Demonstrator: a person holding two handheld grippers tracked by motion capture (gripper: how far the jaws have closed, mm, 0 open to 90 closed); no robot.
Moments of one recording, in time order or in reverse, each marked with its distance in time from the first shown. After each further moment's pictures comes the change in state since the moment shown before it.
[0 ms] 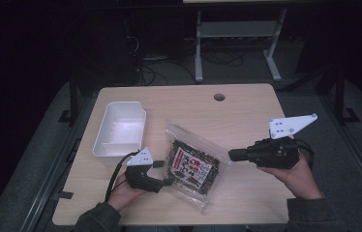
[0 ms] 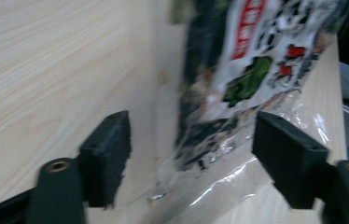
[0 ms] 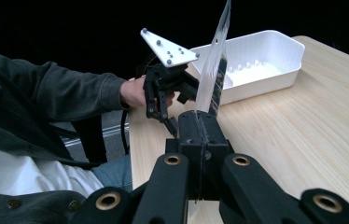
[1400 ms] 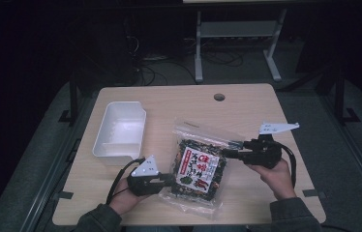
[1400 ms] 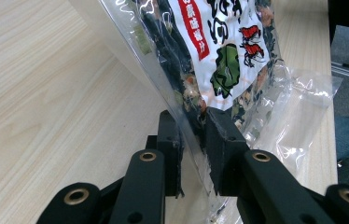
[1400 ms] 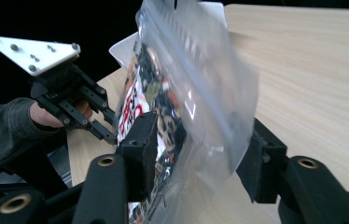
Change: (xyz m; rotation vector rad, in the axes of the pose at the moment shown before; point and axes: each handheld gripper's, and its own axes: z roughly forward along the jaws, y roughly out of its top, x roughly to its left) left arm -0.022 0.001 -0.001 0.055 0.007 0.131; right arm -0.052 -0.064 0.034 -0.059 -0.189 0.294
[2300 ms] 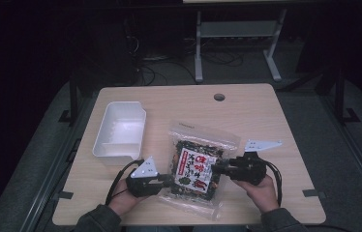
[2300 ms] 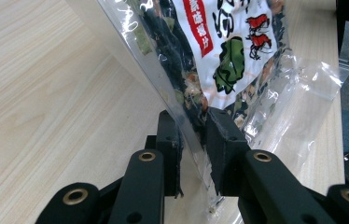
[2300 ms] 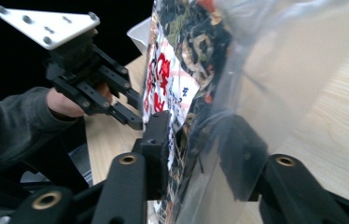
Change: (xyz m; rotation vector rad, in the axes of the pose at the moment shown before) left arm 0.000 -0.005 -0.001 0.010 0.016 -0.003; right arm 0.021 -0.037 0.033 -0.002 0.066 0.045
